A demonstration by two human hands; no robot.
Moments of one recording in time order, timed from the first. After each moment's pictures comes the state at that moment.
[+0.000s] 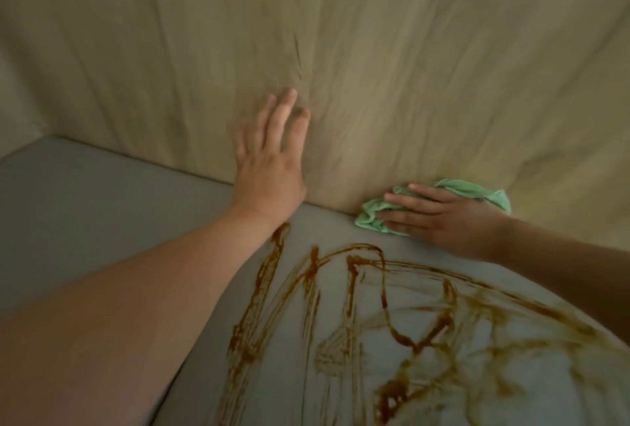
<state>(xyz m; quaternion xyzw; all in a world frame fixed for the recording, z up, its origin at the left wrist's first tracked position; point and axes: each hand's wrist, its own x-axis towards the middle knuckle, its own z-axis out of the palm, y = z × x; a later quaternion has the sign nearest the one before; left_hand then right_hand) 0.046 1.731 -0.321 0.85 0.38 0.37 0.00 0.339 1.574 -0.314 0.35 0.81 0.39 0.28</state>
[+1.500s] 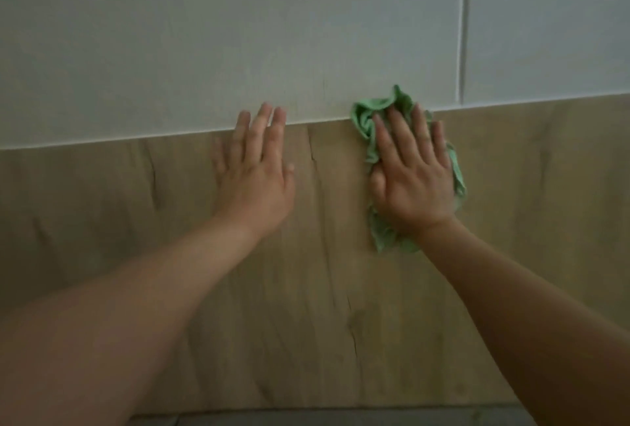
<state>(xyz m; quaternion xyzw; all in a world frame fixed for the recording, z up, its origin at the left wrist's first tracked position) 0.207 1.632 0.002 0.84 0.27 0.46 -0.13 0.425 1.507 -0.031 0.62 0.42 0.60 -0.29</state>
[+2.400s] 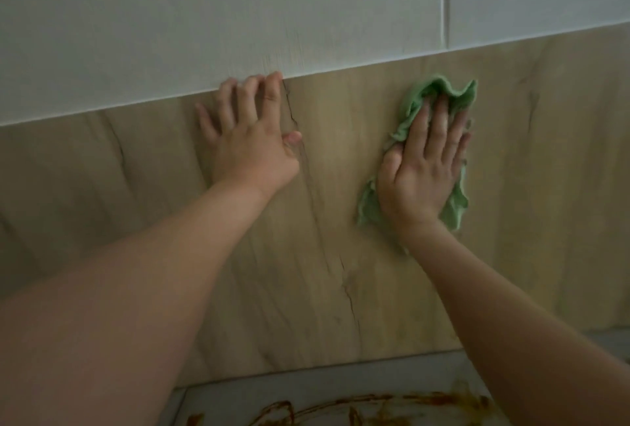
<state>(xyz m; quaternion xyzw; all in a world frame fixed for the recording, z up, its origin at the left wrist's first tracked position) 0.233 1.629 0.001 0.82 0.29 0.46 -0.17 0.412 1.508 -0.091 0.71 0.24 0.50 -0.44</state>
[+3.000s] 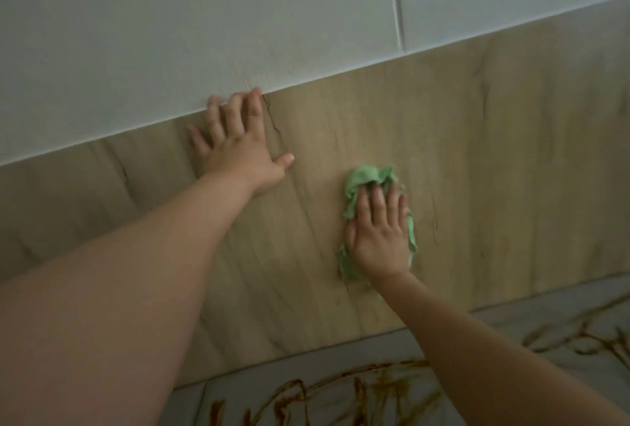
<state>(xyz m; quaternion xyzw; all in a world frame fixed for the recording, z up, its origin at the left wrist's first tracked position) 0.222 1.614 0.022 0.88 0.33 0.30 -0.12 0.375 1.516 -0.198 0.74 0.33 0.43 -0.40</state>
